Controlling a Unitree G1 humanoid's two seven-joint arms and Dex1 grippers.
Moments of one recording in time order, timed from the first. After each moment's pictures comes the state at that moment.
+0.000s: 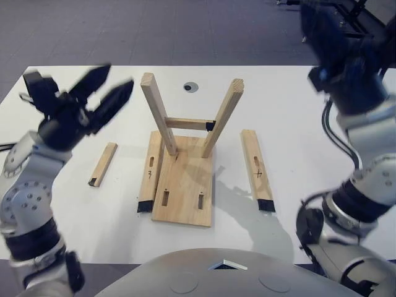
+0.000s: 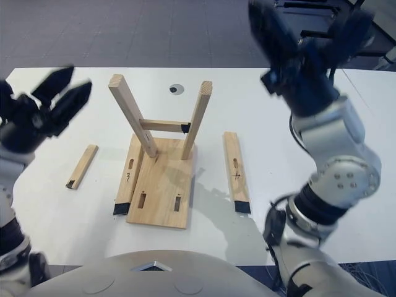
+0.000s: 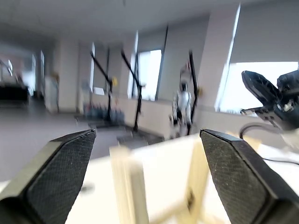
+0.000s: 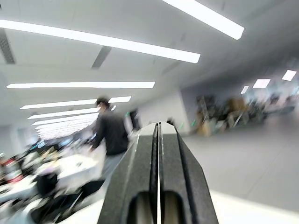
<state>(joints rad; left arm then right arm) 0.04 0.54 0.45 -0.54 -0.98 0.64 -0.73 -0.25 -0.36 -0.51 -0.60 1.26 0.88 0.40</state>
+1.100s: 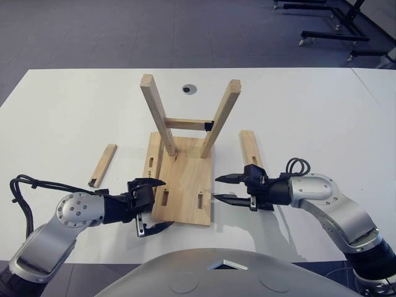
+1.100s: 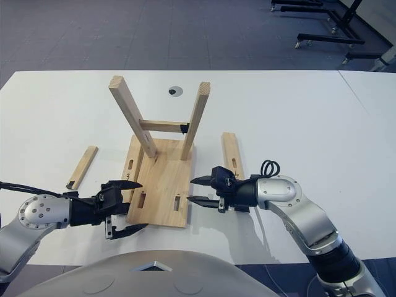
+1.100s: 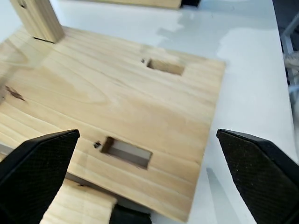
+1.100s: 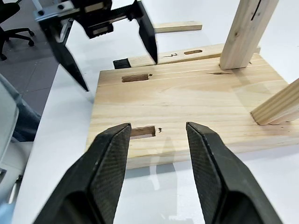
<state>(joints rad) 0.37 0.89 -0.16 -0.66 -0.22 0.40 -0.94 0.10 -0.73 0.24 -0.56 0.42 0.50 0.93</state>
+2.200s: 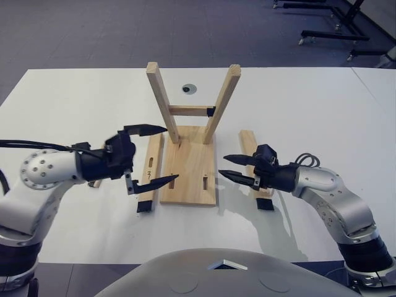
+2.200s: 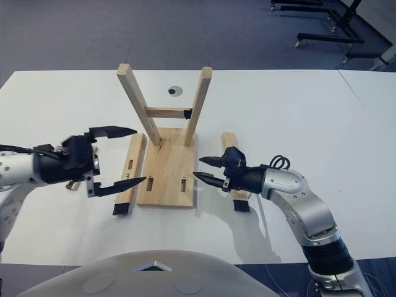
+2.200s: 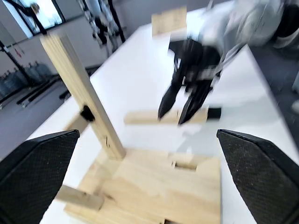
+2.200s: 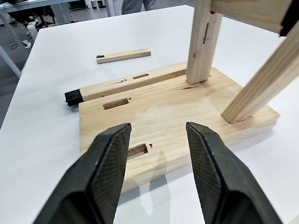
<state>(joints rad) 0.06 0.82 0.18 -0.67 -0.67 0.43 -0.98 0.09 -0.63 0.11 -0.48 0.47 0.50 0.84</state>
